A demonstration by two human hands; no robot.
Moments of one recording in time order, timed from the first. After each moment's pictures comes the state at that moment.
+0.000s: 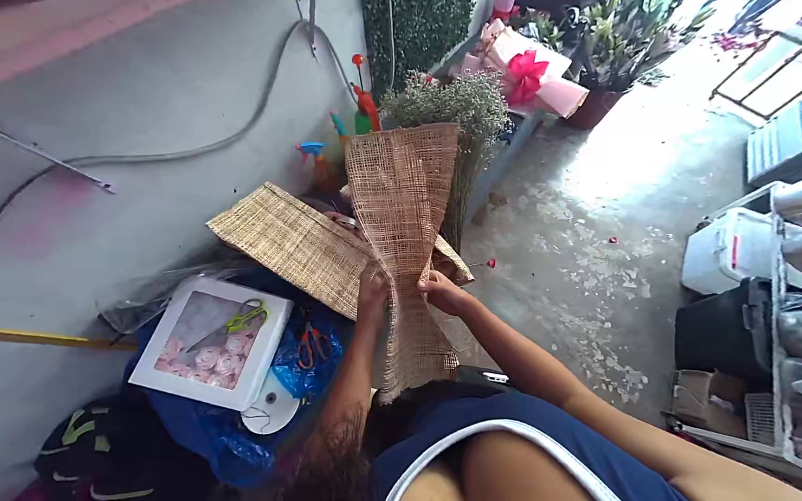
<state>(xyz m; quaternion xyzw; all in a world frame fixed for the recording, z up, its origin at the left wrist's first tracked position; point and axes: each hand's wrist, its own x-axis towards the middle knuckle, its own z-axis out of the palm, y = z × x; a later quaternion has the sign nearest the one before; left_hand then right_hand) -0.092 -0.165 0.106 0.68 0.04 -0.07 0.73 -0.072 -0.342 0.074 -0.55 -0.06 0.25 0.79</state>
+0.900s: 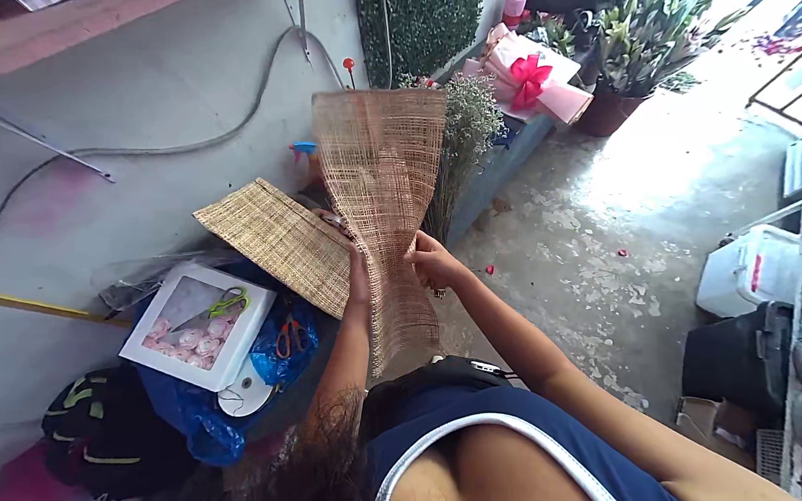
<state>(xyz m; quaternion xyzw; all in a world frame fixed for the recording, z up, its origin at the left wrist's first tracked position) -0.098 -0.262 0.169 0.60 0.07 0.02 0.80 -0.035 -0.415 0.102 -0.50 -0.16 0.19 0.83</state>
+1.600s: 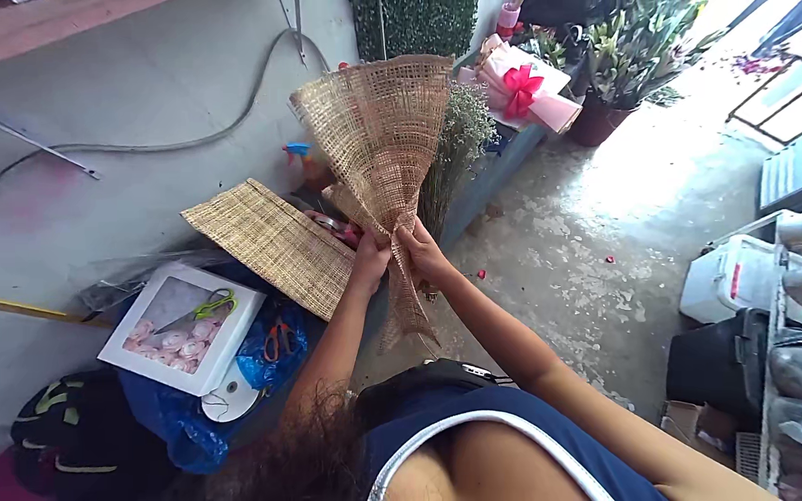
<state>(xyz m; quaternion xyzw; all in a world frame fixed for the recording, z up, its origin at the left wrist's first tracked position) -0.052 -0.276 0.158 0.67 -0.02 -0.02 0.74 -0.037 -0.404 0.135 -0.55 -0.16 0.06 0.82</state>
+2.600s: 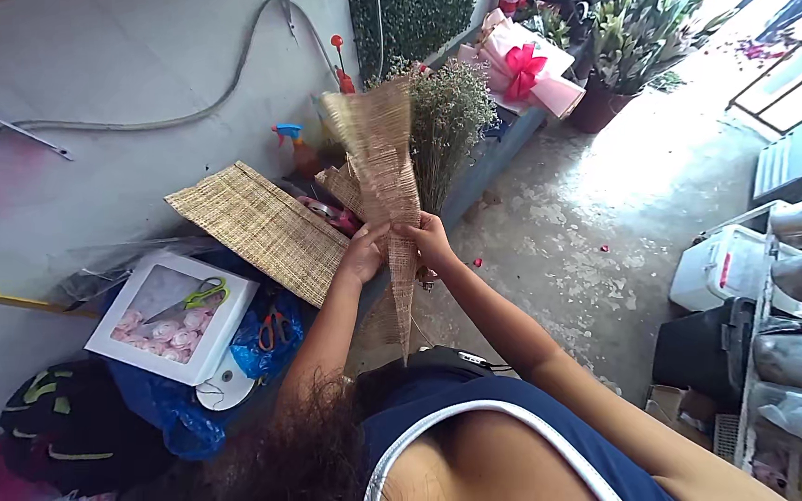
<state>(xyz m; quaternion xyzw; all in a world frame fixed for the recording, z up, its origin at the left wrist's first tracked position) -0.033 -0.263 0.134 0.57 0.09 -0.17 0.80 -0.021 -0.413 0.118 -0.60 -0.03 0.03 0.80</state>
